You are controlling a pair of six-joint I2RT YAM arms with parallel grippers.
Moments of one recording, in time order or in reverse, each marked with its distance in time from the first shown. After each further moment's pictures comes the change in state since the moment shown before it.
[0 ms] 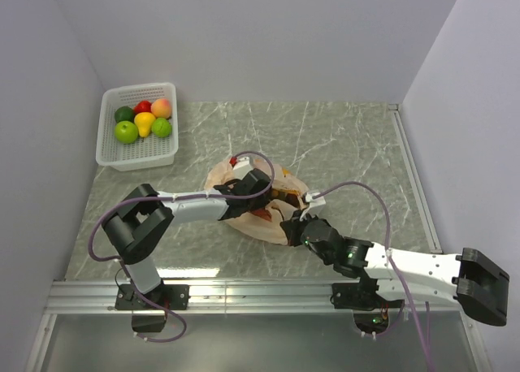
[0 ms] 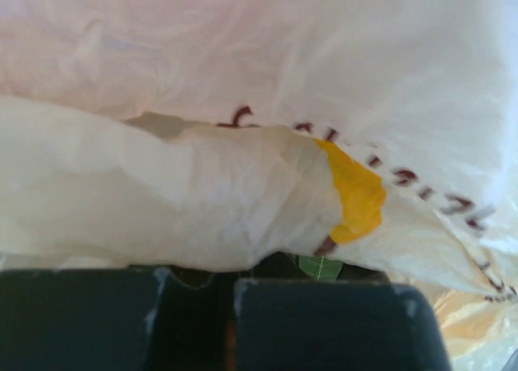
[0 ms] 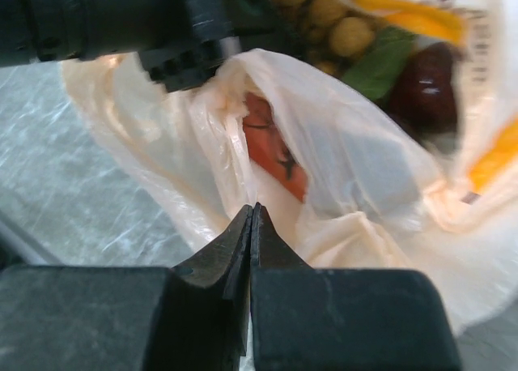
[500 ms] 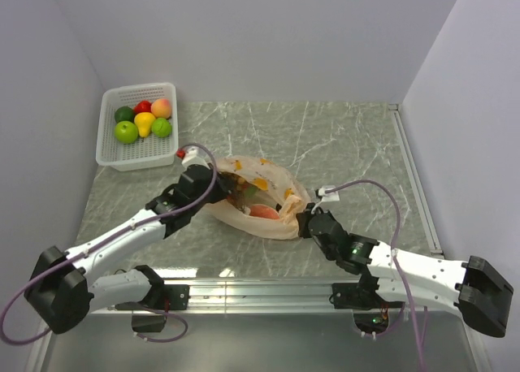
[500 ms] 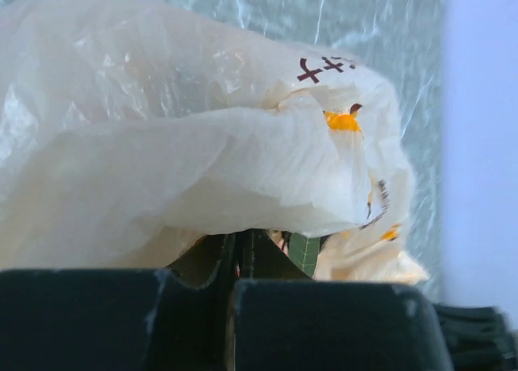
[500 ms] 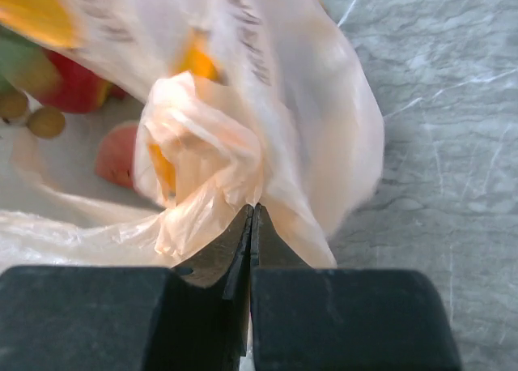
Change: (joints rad) left arm 0.180 -0.606 -0.276 -0.004 0.118 0.128; right arm -0.110 -0.056 0.004 -0.132 0.137 0.015
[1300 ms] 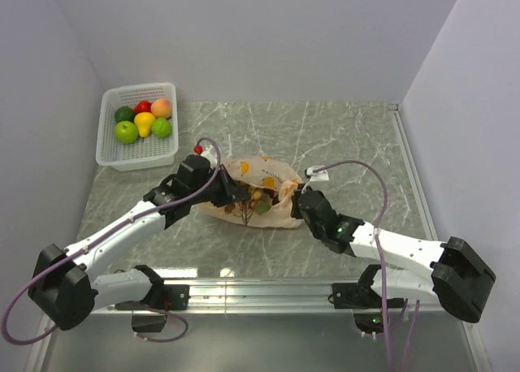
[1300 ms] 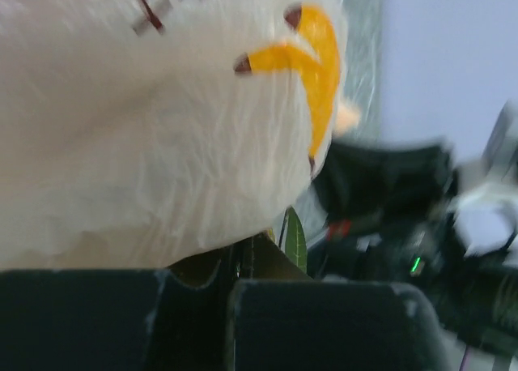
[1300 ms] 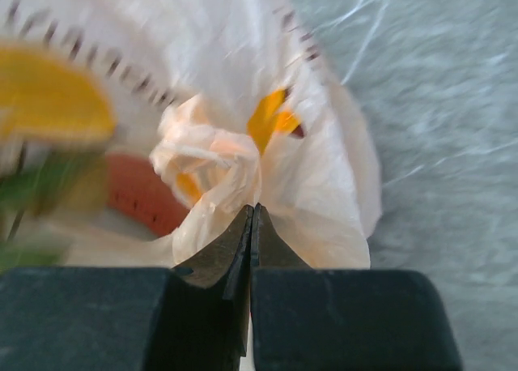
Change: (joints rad) left arm 0.068 0.045 0.105 -0.087 0.424 -0.020; right arm -0.093 0.243 0.180 0.054 -0.051 -0.100
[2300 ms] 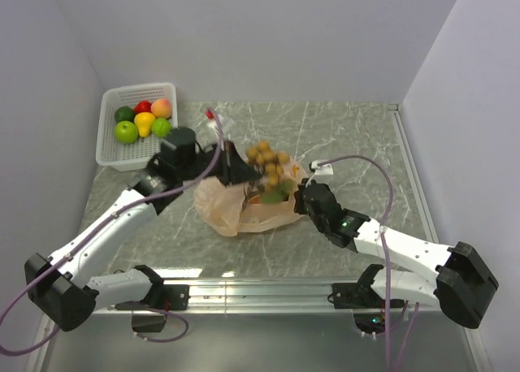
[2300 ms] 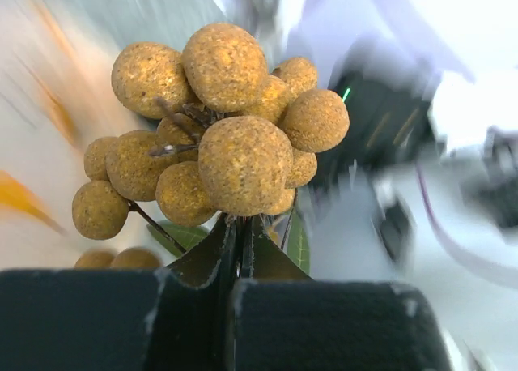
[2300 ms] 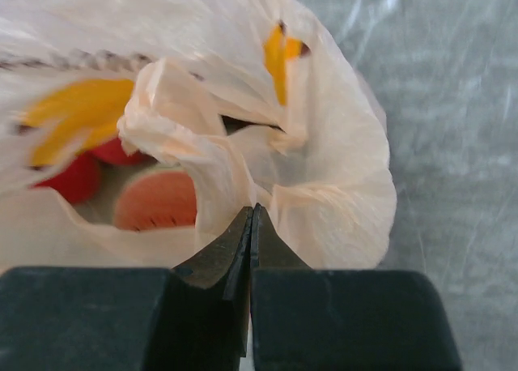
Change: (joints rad) left arm -0.005 -0.028 0.211 -0.035 0.472 0.364; right arm -0.094 -0.029 0.083 -0.081 -0.067 -0.022
